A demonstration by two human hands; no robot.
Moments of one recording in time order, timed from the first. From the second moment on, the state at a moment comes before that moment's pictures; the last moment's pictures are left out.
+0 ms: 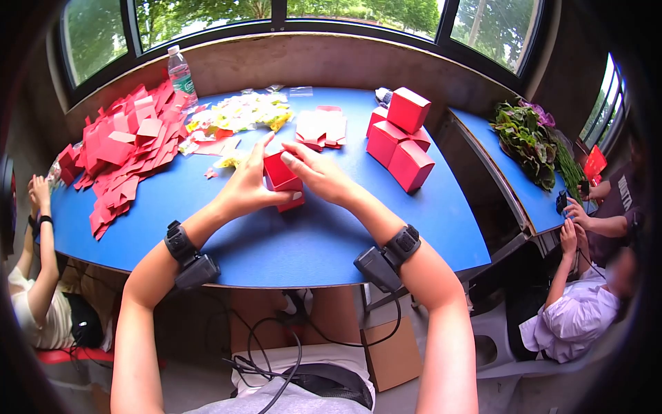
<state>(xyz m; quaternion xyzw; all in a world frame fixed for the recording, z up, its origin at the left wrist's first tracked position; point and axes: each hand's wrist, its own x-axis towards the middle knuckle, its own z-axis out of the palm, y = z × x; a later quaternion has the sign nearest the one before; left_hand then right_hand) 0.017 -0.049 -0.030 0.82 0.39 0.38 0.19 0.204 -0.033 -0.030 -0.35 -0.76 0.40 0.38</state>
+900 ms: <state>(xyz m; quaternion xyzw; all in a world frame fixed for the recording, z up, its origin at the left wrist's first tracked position) -0.059 -0.002 -0.014 0.88 0.43 0.19 0.02 0.207 -0.040 -0.022 -0.35 -0.87 0.10 0.35</state>
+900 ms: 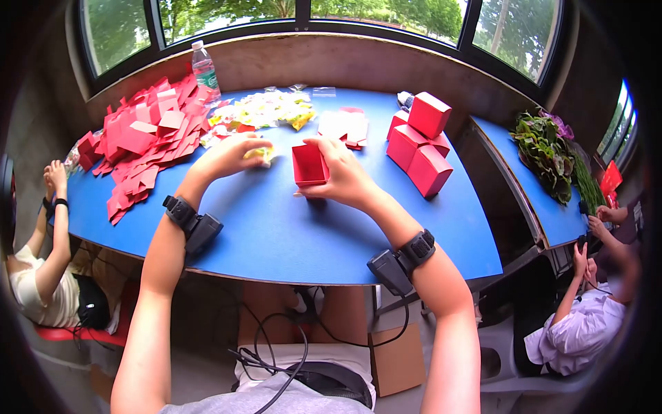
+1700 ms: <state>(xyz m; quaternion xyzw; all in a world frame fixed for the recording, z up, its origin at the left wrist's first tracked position) -0.002 -0.029 -0.011 0.82 0.31 0.48 0.08 0.194 -0.048 -0.024 -0.34 -0.83 0.15 0.40</state>
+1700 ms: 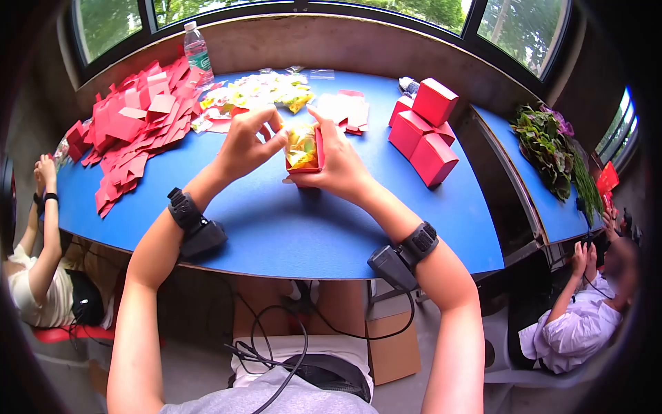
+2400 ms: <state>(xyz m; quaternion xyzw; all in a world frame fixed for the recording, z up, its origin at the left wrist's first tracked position) 0.003 -0.053 0.008 0.90 0.27 0.36 0.03 0.197 -0.038 -0.032 -0.35 -0.84 0.16 0.38</state>
